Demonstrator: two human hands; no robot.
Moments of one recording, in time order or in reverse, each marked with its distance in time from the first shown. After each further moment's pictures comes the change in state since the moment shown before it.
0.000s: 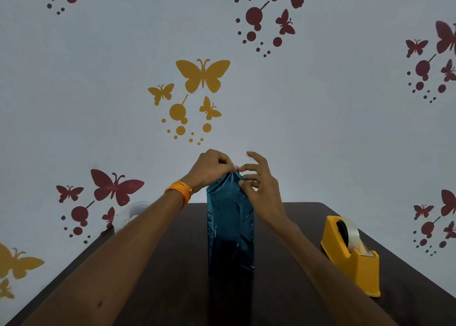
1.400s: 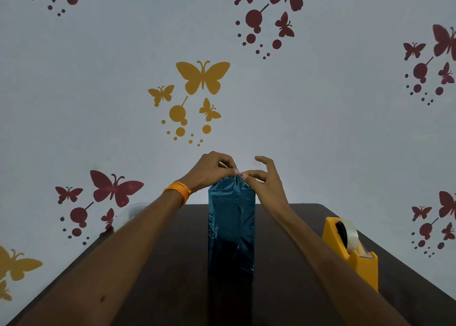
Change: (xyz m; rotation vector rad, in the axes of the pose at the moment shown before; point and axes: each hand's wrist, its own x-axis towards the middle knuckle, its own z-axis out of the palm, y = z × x) left_hand 0.003 -0.006 -0.004 0.007 -0.088 0.102; right_hand 0.012 0.007 -0.009 0.139 -0.009 0.248
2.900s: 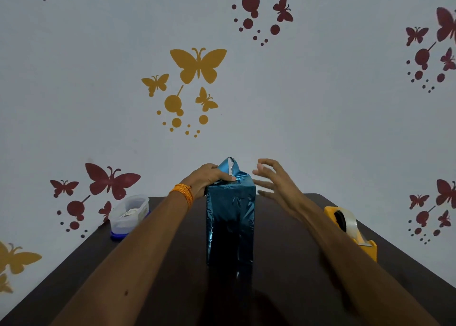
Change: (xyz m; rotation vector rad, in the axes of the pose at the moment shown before) left_hand 0.002 -0.032 0.033 -0.618 -0.082 -0.620; right_hand 0.004 0.025 -0.042 0.220 -0.223 0.307
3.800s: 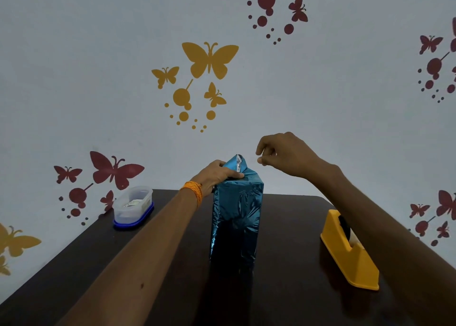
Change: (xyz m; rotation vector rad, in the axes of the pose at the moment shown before) left_hand 0.015 -0.018 0.000 -0.004 0.050 0.054; right_hand 0.008 -0.097 0.014 -1.264 -0.047 -0.414
